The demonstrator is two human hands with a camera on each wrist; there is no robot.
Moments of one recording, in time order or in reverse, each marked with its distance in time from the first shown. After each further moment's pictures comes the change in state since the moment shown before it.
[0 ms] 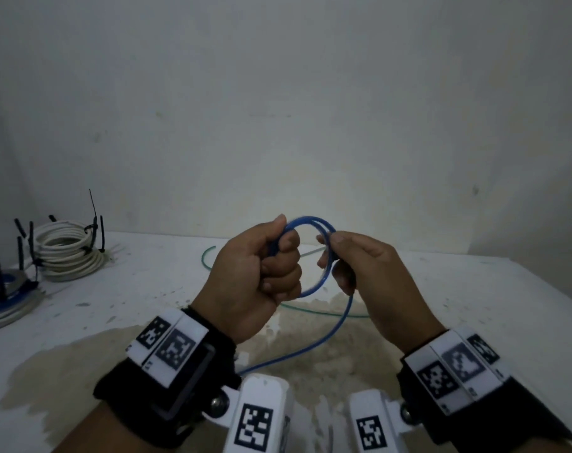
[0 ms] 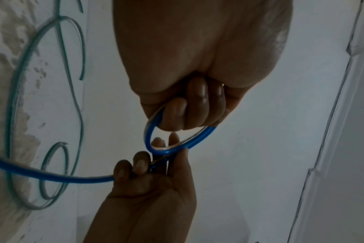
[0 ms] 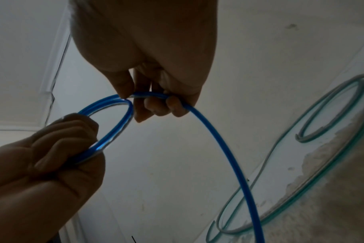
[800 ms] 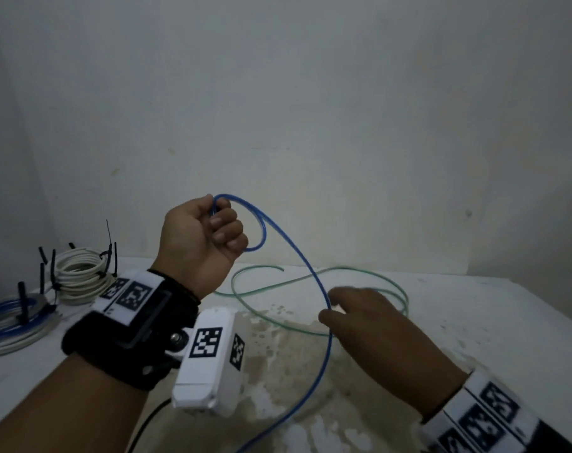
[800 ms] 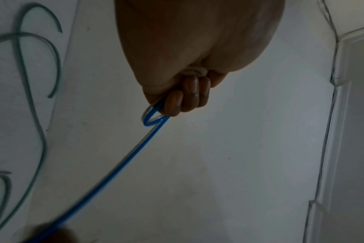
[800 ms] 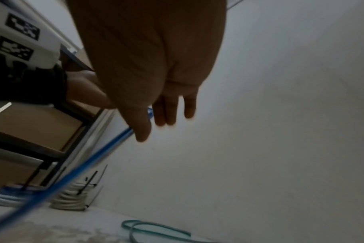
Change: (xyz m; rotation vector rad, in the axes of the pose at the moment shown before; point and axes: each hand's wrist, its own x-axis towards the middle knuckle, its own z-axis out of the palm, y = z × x) left_hand 0.014 0.065 -0.014 -0.145 0.252 0.238; right_hand -0.025 0.015 -0.032 -1.336 -0.364 -0.618
